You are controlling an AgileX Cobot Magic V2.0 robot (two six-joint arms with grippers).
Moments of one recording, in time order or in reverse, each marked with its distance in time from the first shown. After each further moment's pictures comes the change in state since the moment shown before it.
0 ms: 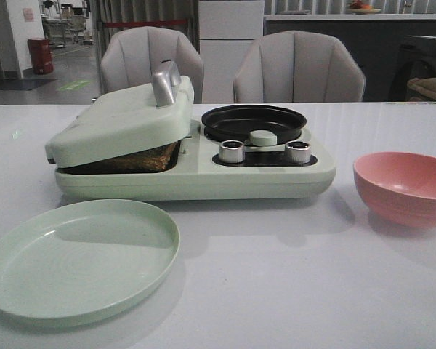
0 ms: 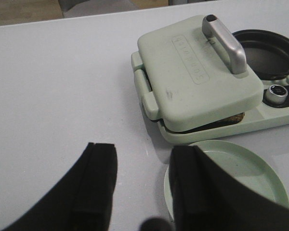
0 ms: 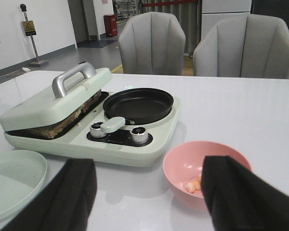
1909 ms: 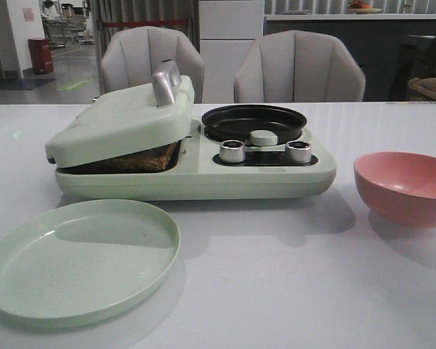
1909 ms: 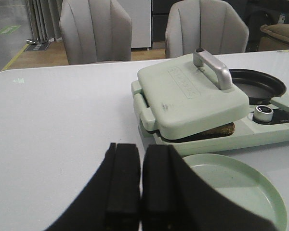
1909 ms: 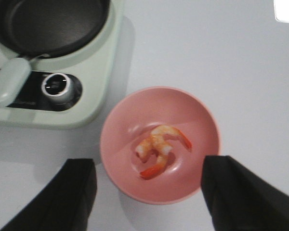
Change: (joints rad) left arm 0.000 -0.510 0.336 -0.029 -0.094 -0.001; right arm -0.194 1.148 -0.737 -0.027 0.308 0.002
